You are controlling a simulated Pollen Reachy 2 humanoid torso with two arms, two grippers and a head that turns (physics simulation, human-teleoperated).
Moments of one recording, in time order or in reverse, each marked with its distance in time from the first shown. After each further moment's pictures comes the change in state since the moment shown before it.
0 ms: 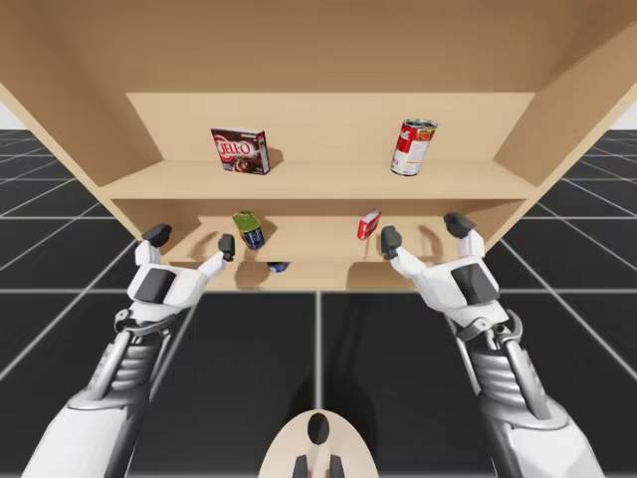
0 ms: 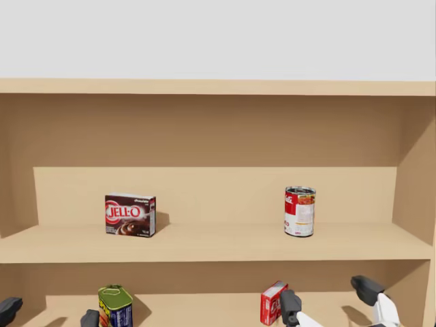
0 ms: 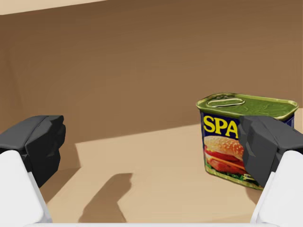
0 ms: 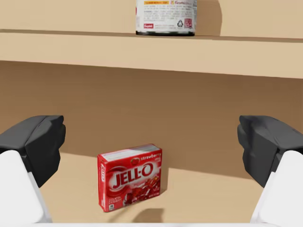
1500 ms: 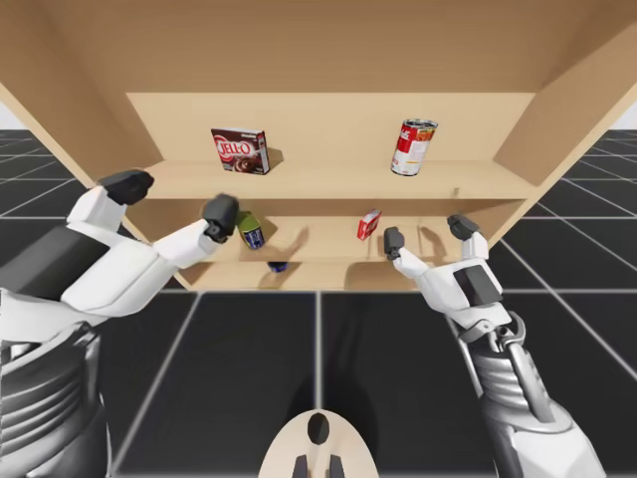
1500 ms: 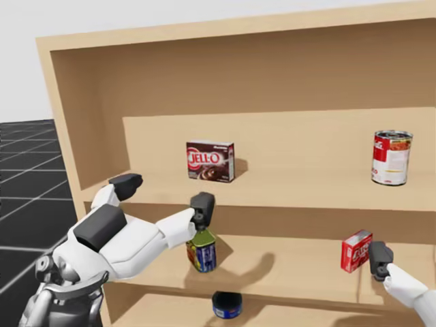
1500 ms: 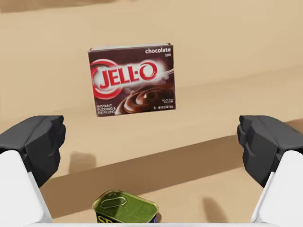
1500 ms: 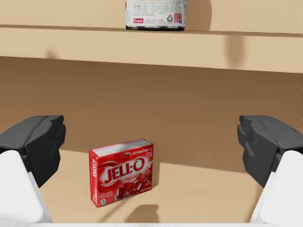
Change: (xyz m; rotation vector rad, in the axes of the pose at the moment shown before) left arm 0.155 -0.030 0.016 -0.225 0.016 0.111; right arm 0.000 -0.002 0.003 -0.024 0.013 0.008
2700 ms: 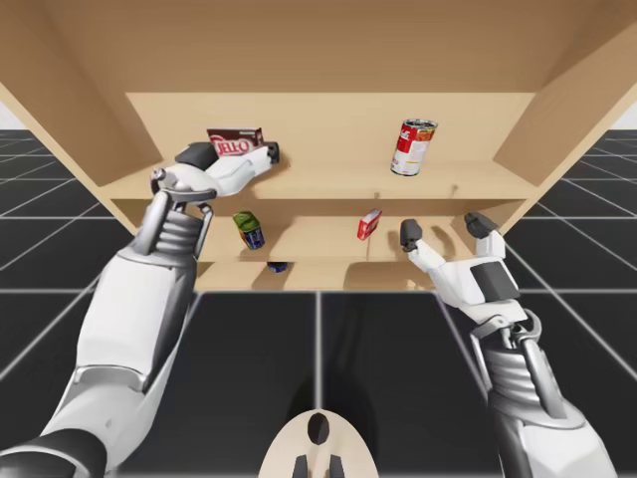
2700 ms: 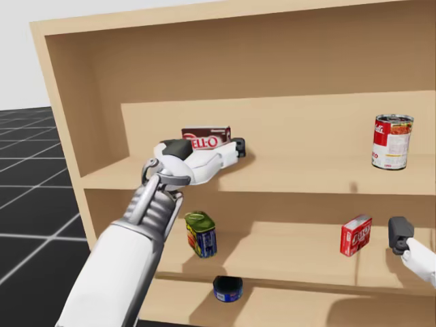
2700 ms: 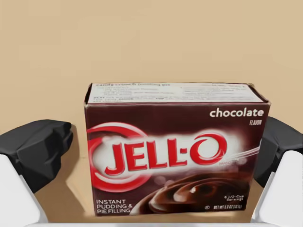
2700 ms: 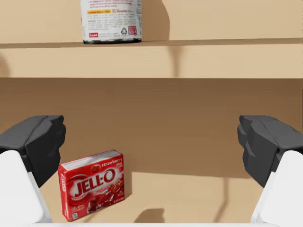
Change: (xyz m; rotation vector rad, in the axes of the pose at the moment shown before) left arm -0.022 0.015 -0.164 0.189 0.180 0.098; right arm 0.004 -0.018 0.000 -0.069 -0.025 -0.028
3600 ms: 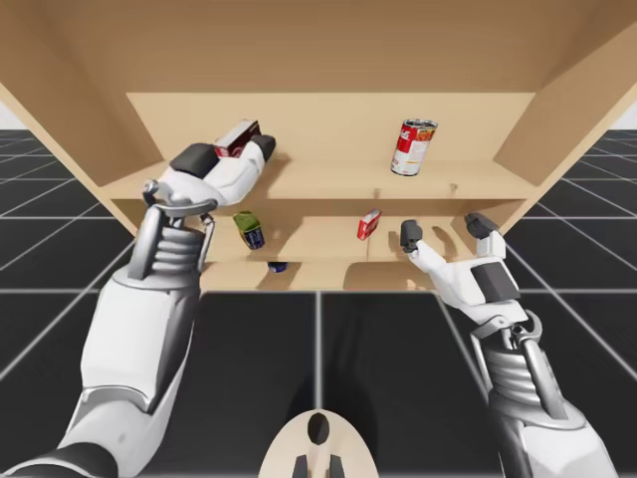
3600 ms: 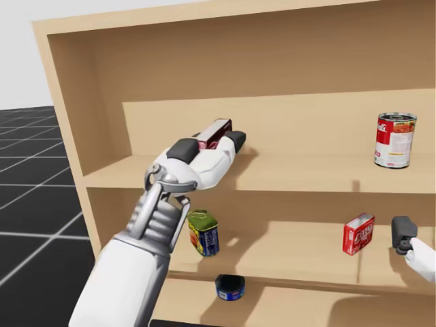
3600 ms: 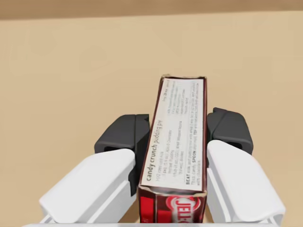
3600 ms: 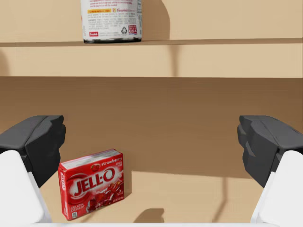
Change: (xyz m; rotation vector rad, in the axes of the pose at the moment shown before) left arm 0.005 -0.020 0.028 -0.025 -0.096 -0.046; right arm 0.000 -0.001 0.001 0.003 -0.001 0.003
